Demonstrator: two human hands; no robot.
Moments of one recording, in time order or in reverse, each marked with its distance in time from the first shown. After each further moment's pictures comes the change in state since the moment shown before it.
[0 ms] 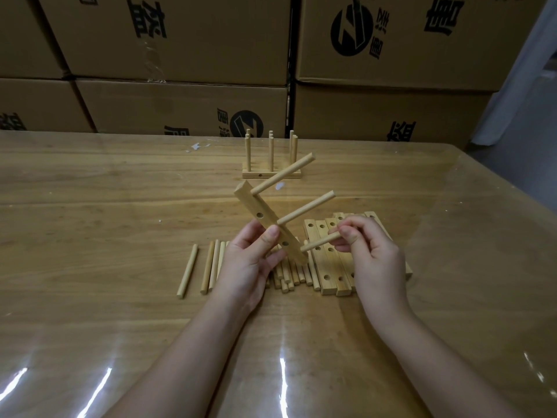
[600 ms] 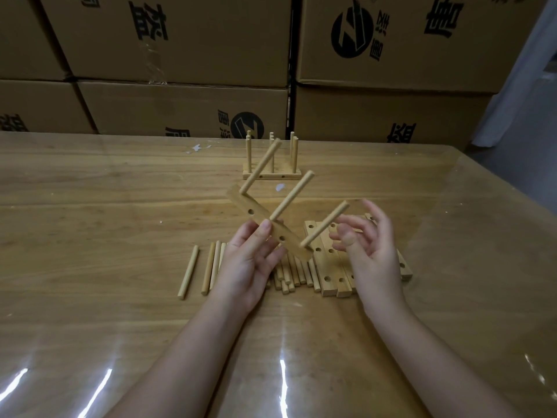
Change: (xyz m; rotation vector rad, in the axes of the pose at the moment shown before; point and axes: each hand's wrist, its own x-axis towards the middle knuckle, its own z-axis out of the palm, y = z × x) left_hand 0.005 0.001 -0.002 -0.084 0.016 -0.038; right_hand 0.001 0.002 0.002 0.286 -0.067 0.138
